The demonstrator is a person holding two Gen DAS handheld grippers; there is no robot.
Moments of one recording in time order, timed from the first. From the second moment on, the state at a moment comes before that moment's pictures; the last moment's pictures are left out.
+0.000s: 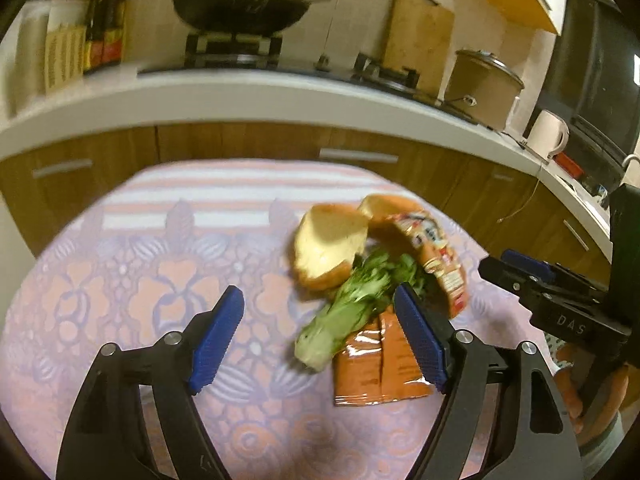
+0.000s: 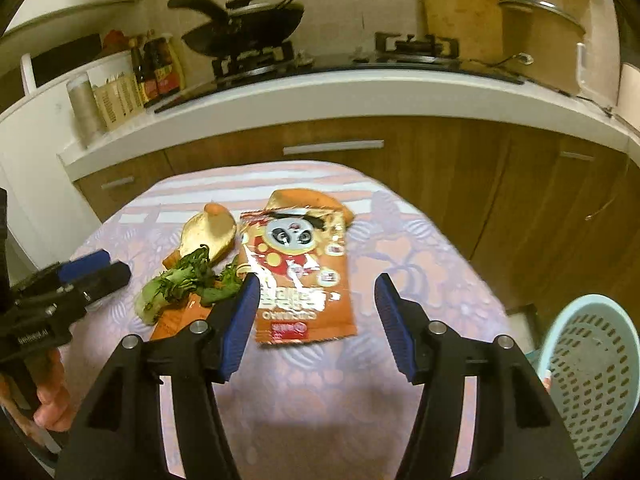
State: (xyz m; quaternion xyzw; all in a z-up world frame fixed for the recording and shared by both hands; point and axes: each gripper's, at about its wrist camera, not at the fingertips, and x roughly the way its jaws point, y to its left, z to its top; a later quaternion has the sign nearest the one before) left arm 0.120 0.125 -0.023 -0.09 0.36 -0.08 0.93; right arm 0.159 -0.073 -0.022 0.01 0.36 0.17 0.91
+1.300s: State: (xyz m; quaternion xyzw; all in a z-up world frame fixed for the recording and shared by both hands) left arm 0.108 0.123 -0.033 -0.12 0.35 -0.13 0.92; right arm 0.179 -0.053 -0.058 -0.01 0.43 0.16 0.89
